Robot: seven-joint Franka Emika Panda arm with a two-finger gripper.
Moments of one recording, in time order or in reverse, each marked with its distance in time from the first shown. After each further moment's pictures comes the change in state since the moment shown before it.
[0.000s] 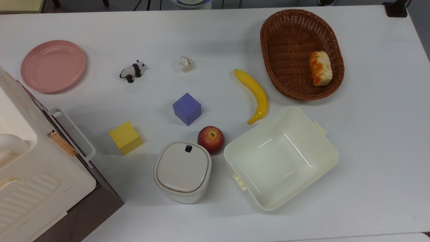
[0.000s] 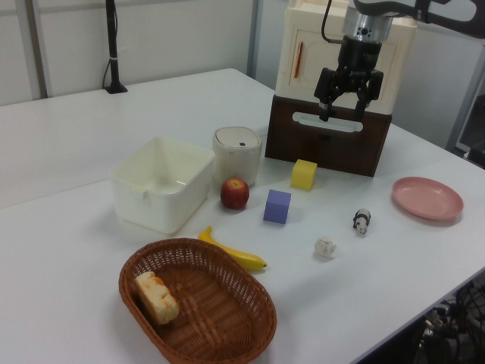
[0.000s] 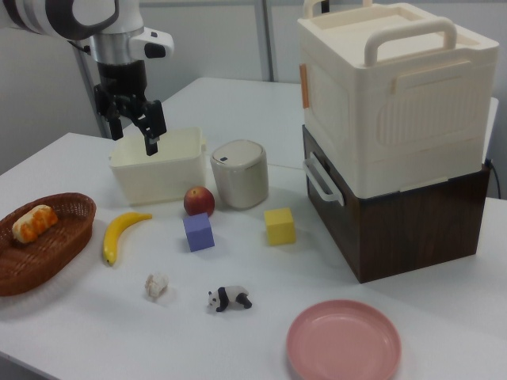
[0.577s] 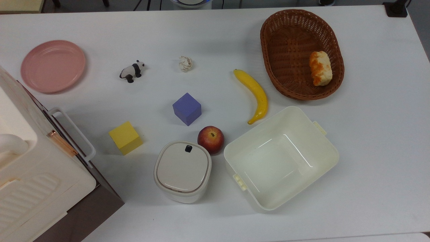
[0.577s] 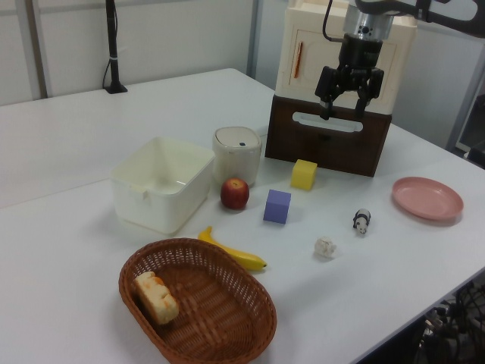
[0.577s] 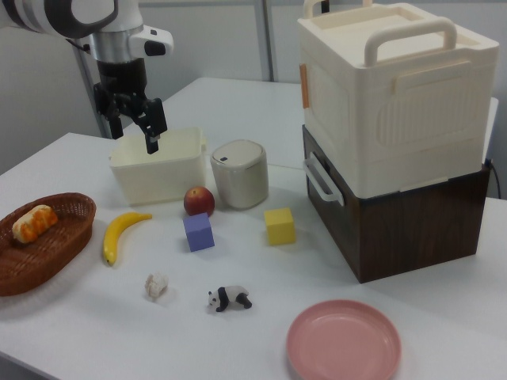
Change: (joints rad) arm 0.000 -0.001 0.000 0.005 -0.004 0.000 -0.014
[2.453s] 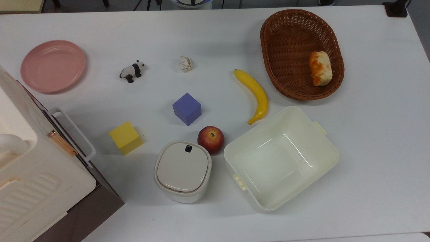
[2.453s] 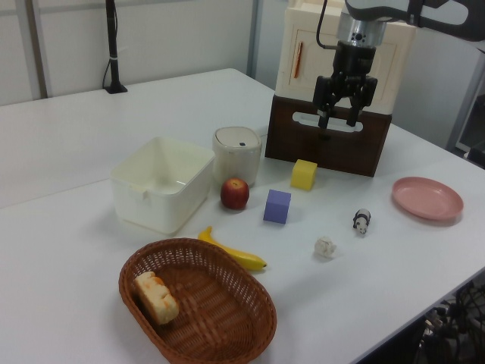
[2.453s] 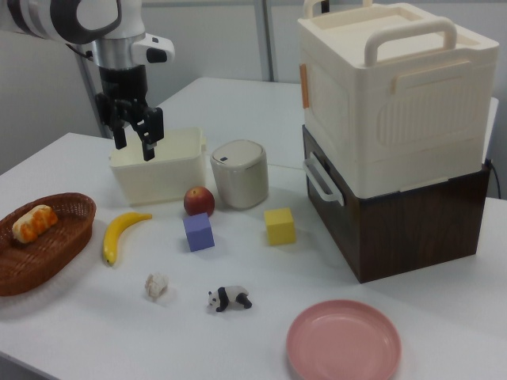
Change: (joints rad) arm 0.009 0.021 0.003 -0.005 0.000 -0.003 -0.004
